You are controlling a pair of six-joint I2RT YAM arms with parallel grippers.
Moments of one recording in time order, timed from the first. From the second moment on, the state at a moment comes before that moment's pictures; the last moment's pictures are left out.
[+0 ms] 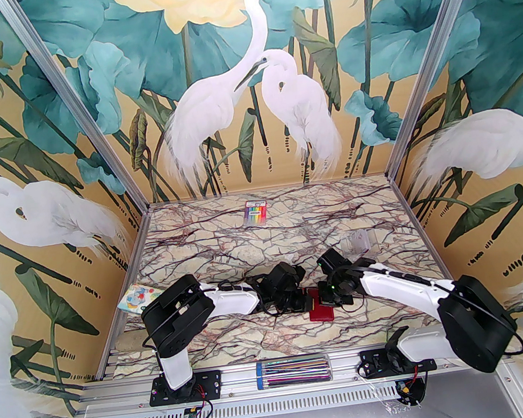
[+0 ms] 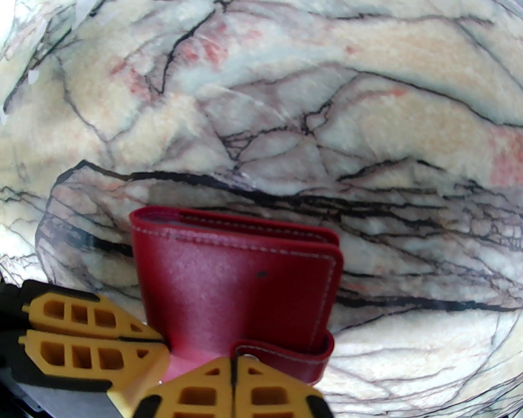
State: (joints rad) left arm -0.97 1.84 0.90 0.10 0.46 -0.88; right arm 0.60 1.30 0.67 -0.65 -0.21 0.70
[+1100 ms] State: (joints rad) left arm -0.18 1.12 0.20 0.51 -0.46 -0.09; right arm 0.03 1.26 0.36 0.40 0.30 0.12
